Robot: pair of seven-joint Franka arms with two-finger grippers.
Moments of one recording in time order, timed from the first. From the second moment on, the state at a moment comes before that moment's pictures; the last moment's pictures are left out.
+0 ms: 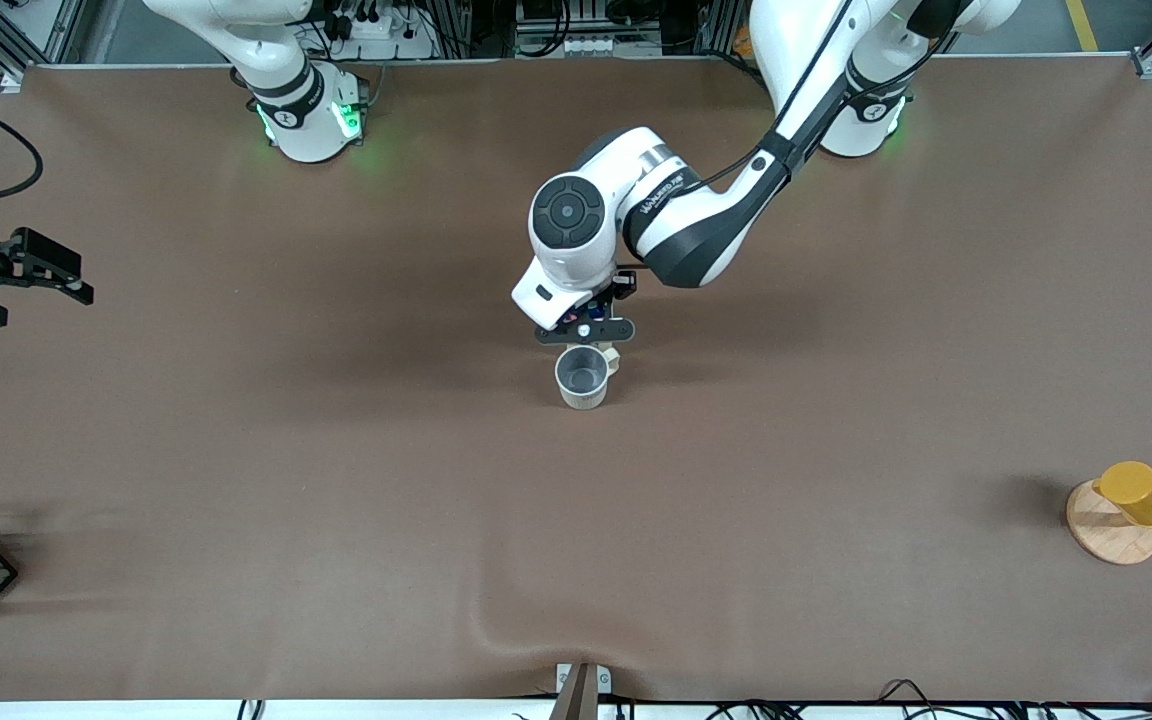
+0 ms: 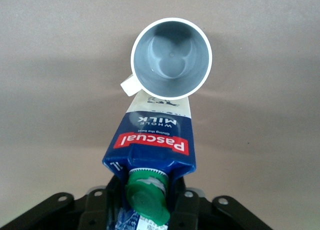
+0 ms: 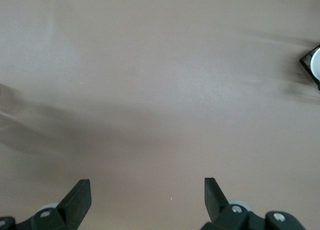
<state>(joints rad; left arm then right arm) -0.60 0.66 -0.29 -1.32 0.05 1.80 -0.89 -0.05 0.03 -0.03 -1.61 0.06 1.67 -0.33</state>
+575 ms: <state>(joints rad) -0.58 0.59 -0.29 -1.28 0.00 1.78 -0.89 0.00 0.01 -0.05 -1.61 0.00 1.71 -0.32</state>
